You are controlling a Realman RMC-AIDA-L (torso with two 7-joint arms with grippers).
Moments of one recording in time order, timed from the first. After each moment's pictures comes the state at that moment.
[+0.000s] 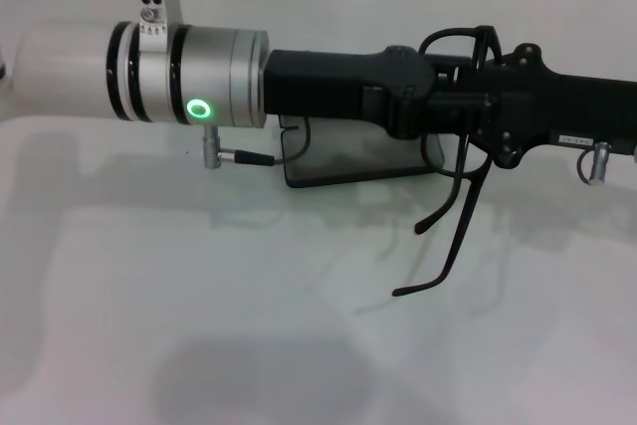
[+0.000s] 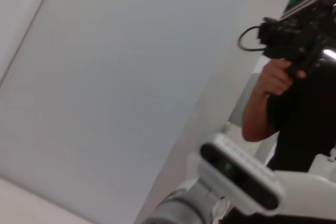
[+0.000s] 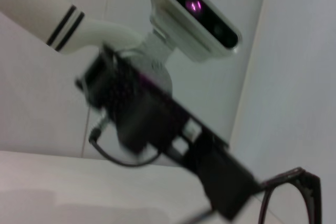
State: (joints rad) left arm -0.80 -2.07 1.06 0.44 1.54 1.67 -1.61; right arm 0.61 2.03 -1.13 -0.61 -1.50 -1.42 0.93
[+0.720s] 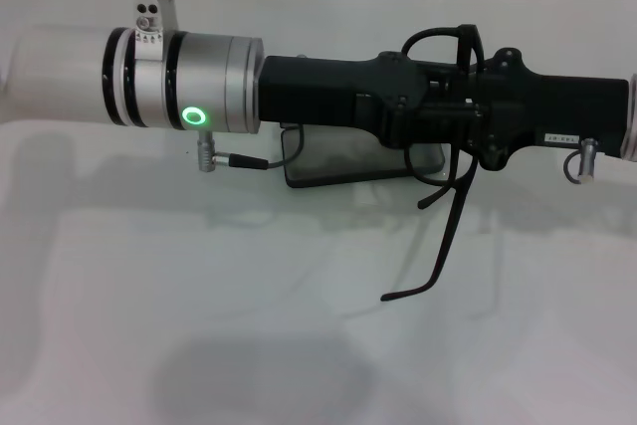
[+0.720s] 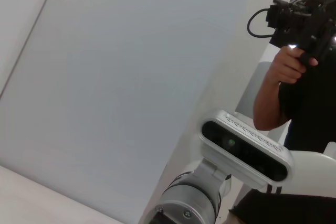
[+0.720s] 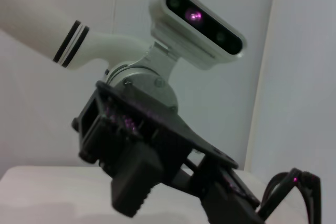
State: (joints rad) left arm -0.79 -2.07 1.06 0.45 1.56 1.67 -1.58; right arm 0.65 2.02 -1.17 -0.59 -1.50 -1.43 1.05
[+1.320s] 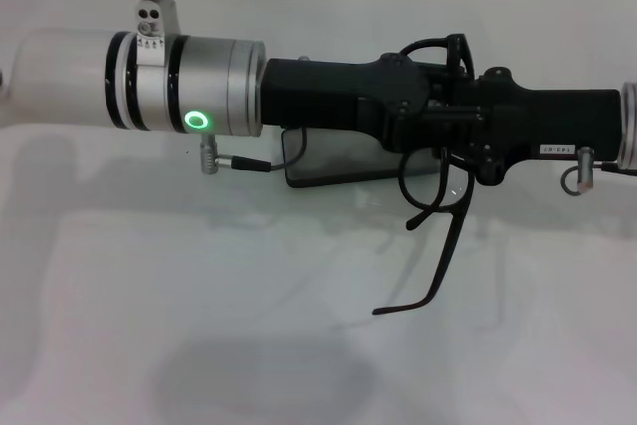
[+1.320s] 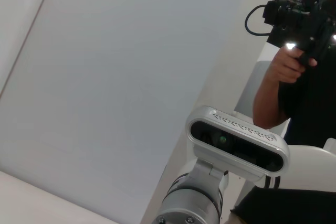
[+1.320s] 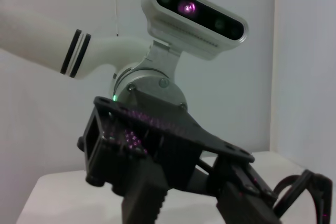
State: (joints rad) left arm -0.78 -2.08 1.05 0.45 1.56 1.66 -1.55; right arm 0.66 2.01 -1.18 -0.60 -1.54 -1.46 1.19
